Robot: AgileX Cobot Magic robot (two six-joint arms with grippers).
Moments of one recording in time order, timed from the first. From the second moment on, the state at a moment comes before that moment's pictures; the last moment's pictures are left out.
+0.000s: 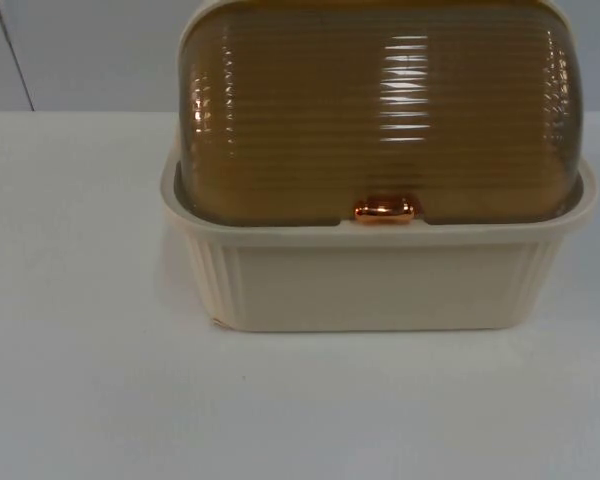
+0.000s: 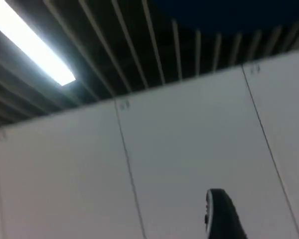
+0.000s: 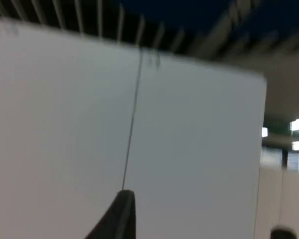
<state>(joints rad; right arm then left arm) -0.04 0.22 -1.44 -0.09 0.75 -0.17 0.05 0.15 -1.21 -0.22 0.47 0.37</state>
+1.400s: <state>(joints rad) -0.01 0.00 -1.13 0.09 0.97 -0.18 0.02 0.00 -1.08 -0.14 0.79 0.24</state>
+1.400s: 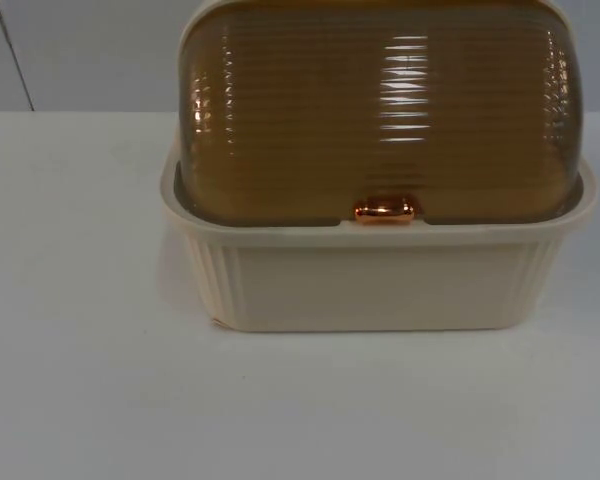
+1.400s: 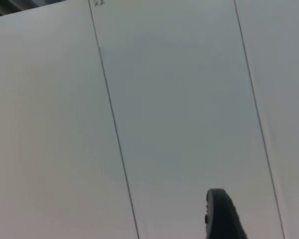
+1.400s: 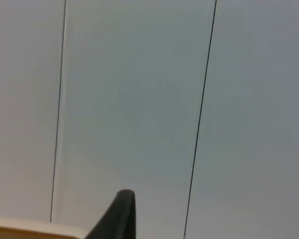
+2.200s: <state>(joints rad) 0.01 0.00 -1.10 0.12 0.98 -0.18 0.00 0.00 -1.07 -0.15 0.83 0.24</state>
